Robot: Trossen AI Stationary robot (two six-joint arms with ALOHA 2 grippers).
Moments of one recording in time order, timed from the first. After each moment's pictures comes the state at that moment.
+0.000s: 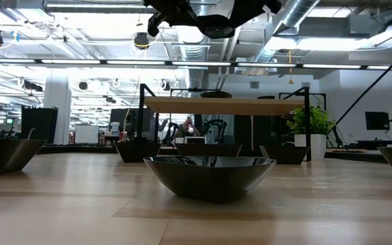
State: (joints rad) left arm 0.10 1.45 1.19 0.14 -0.60 -0.31; right arm -0.13 1.48 1.63 -0.83 0.65 0.23
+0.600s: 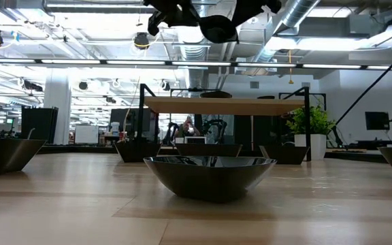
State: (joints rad) left arm 0.10 1.45 1.19 0.15 -0.60 -0.29; right arm -0.12 1.48 1.63 -0.83 0.66 0.21
